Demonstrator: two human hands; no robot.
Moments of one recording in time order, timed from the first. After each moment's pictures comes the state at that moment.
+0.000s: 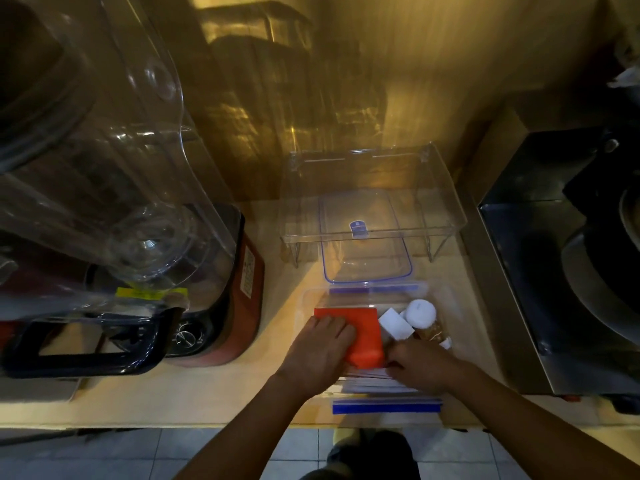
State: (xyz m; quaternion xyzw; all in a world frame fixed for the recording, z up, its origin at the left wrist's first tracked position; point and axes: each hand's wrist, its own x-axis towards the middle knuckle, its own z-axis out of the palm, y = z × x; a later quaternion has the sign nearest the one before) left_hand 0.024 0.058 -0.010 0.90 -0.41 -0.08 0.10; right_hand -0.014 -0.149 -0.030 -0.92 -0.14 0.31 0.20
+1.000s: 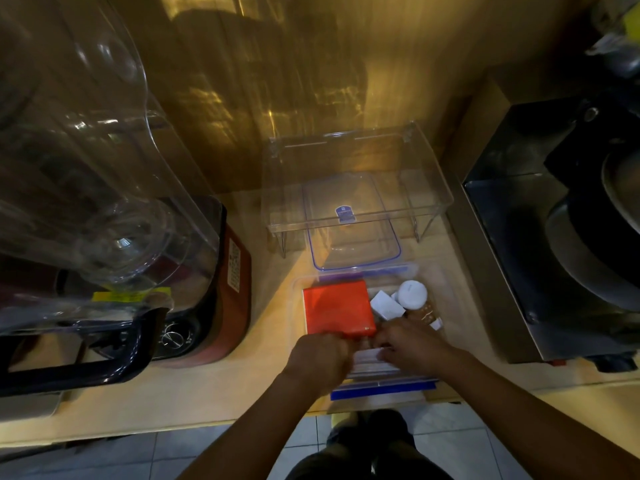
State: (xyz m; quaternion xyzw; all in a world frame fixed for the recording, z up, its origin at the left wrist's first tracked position) left_hand 0.012 0.050 -0.013 0.88 -0.40 -0.24 0.07; right_hand -0.020 -0.140 -0.042 -0.95 -0.10 0.22 0.19
